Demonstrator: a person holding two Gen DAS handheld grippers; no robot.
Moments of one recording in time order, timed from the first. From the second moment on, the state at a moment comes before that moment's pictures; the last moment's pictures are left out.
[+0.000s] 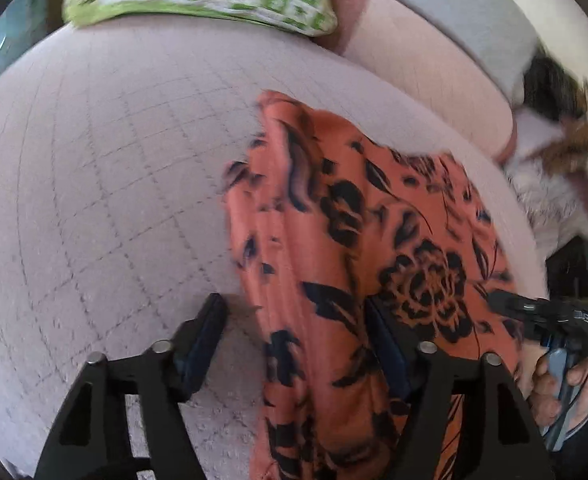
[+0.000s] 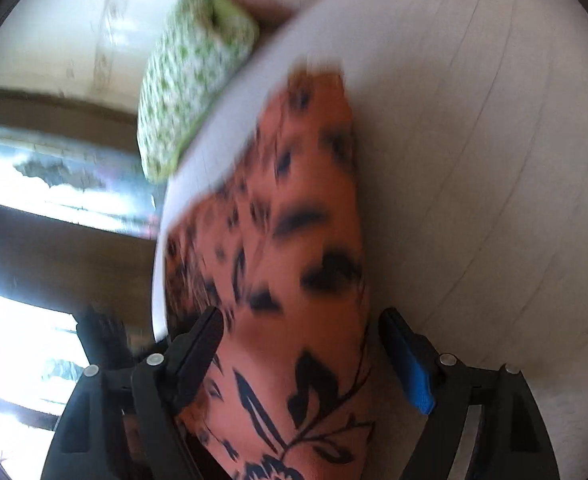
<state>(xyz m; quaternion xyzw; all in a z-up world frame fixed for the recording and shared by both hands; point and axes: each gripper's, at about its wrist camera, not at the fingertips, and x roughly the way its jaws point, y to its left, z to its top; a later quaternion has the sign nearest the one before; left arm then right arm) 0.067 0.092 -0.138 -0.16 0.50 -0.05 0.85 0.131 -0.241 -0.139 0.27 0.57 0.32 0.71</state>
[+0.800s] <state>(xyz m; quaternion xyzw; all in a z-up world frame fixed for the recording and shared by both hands) 0.204 -0.074 -0.122 -0.11 0.48 -0.14 0.86 0.218 -0.405 -0.116 0.27 0.50 0.27 0.78</state>
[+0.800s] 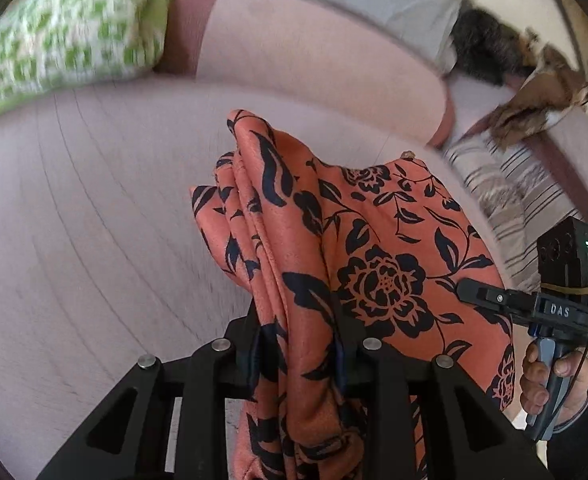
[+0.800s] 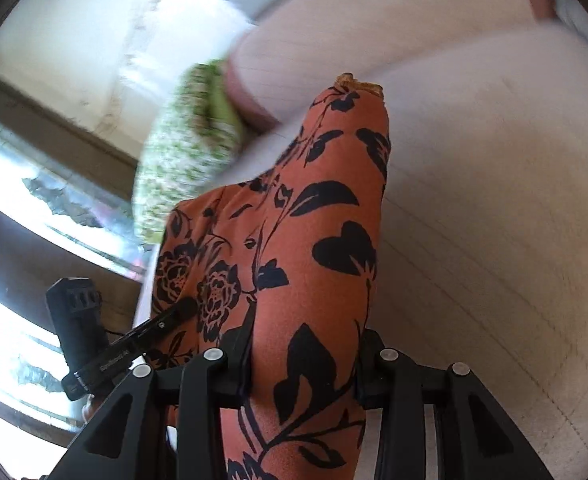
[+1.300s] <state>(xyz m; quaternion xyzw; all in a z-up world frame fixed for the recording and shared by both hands) 0.171 -0.093 -0.059 -0.10 0.40 -0.20 0.89 0.202 -0.410 -0.073 0.29 0.44 0.27 0.80</state>
